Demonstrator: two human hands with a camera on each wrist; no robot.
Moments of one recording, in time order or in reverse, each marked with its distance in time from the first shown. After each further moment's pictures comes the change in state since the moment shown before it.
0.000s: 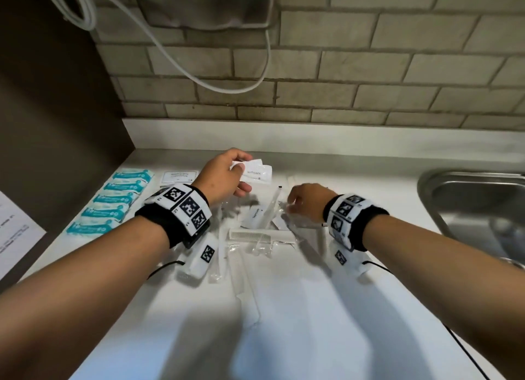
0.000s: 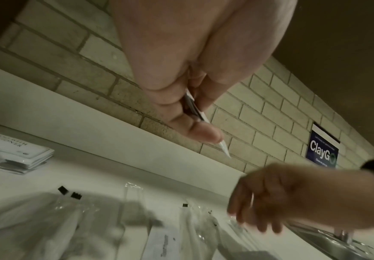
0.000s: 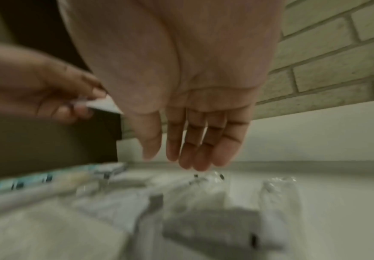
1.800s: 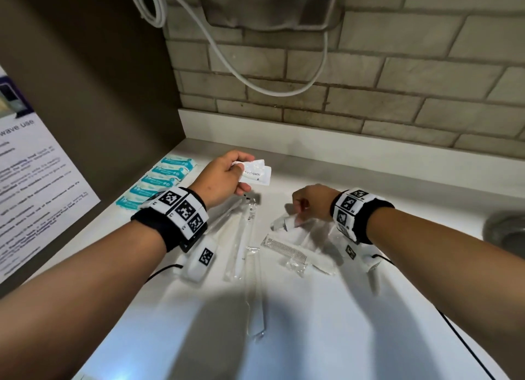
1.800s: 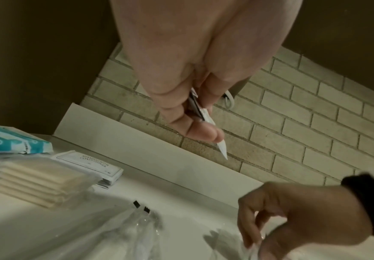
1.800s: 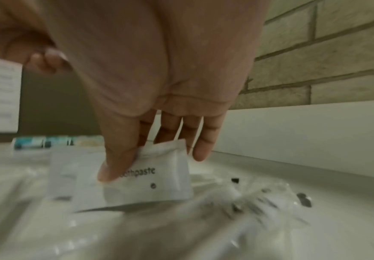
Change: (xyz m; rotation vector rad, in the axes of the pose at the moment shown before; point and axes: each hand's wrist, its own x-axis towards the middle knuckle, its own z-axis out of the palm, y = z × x) left_hand -0.016 -0.017 -0.036 -0.009 0.202 -0.076; right_hand 0.059 -0.025 -0.005 -0.055 -0.187 -0.379
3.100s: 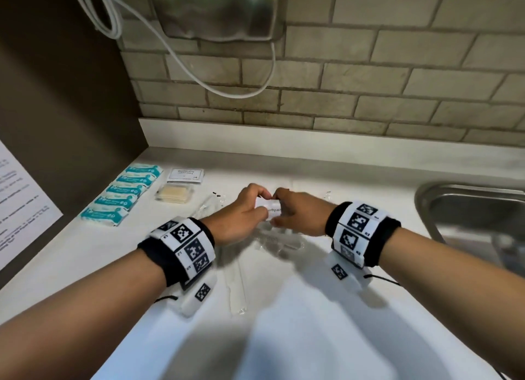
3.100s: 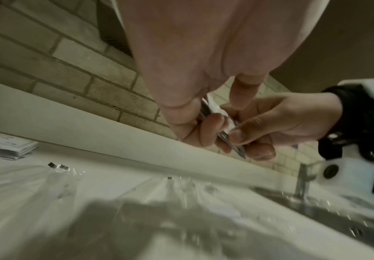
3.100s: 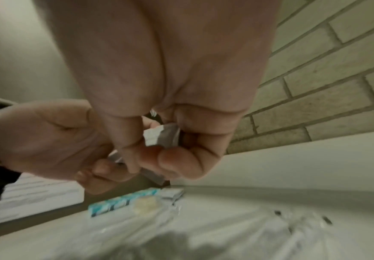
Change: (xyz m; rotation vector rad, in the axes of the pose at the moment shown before) left_hand -0.076 0.022 0.058 0.199 -0.488 0.100; right_hand -0.117 -0.055 0.003 0.152 0.111 0.042
